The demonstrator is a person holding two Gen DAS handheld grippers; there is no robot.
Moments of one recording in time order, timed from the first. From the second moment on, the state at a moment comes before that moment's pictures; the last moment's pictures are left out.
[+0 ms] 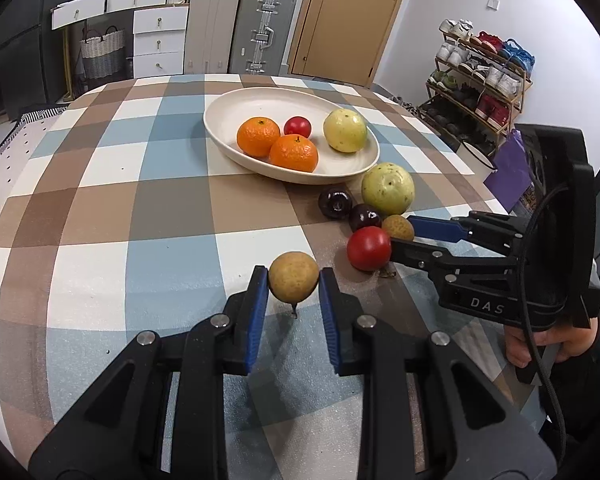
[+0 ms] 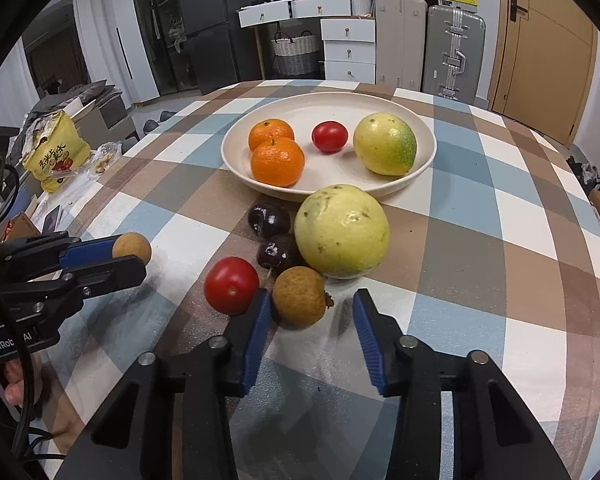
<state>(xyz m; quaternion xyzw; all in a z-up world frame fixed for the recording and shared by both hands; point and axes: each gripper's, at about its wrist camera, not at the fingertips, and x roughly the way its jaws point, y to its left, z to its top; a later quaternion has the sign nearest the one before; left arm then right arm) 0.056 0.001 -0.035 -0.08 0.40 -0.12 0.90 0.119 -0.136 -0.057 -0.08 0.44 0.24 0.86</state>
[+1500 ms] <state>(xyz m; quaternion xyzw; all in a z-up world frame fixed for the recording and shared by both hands) 0.130 -0.014 0.011 -0.04 0.36 -0.10 0.93 0.142 -0.178 0.016 0.00 0.35 0.29 0.89</state>
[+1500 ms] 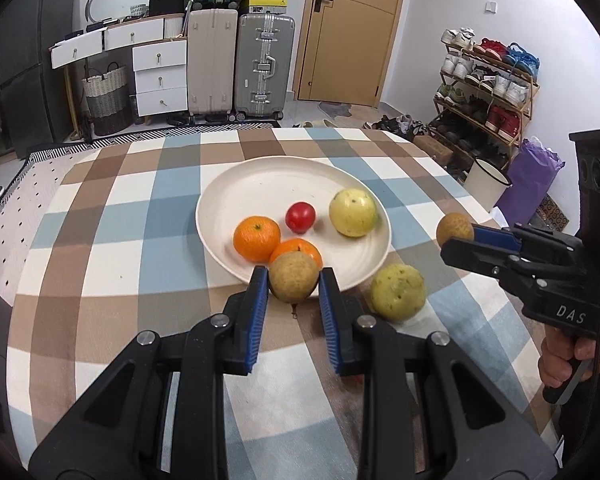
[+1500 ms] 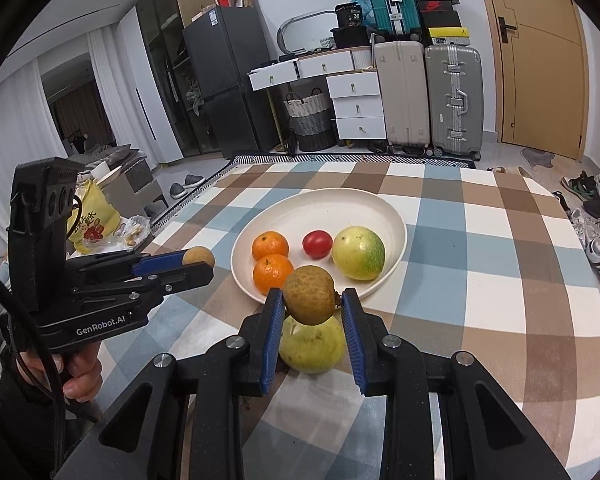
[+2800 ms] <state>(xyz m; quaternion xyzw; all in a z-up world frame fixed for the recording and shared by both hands) 0.215 -0.002 -0.036 -0.02 0.41 -0.08 0.91 0.216 -0.141 -0.027 -0.01 0.42 0.29 0.86</state>
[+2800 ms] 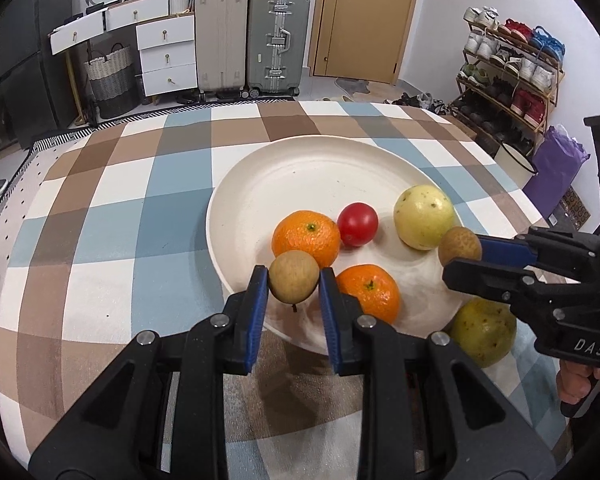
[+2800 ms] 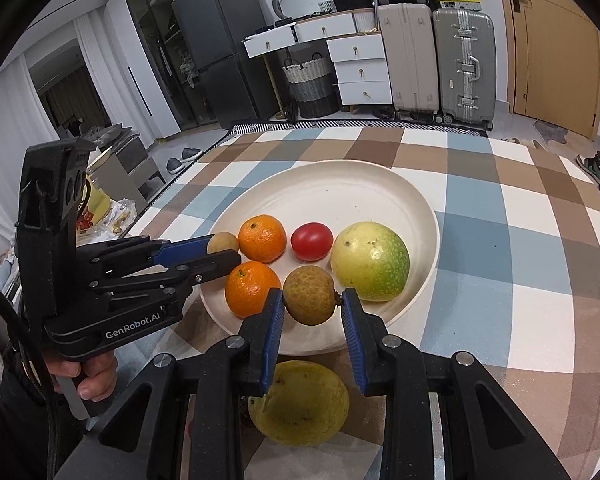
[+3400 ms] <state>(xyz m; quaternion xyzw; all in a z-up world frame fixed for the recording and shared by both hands) 0.216 -0.010 -0.037 -0.01 0.41 -0.08 0.91 0.217 -0.135 -0.025 -0.03 0.41 0.28 0.87</state>
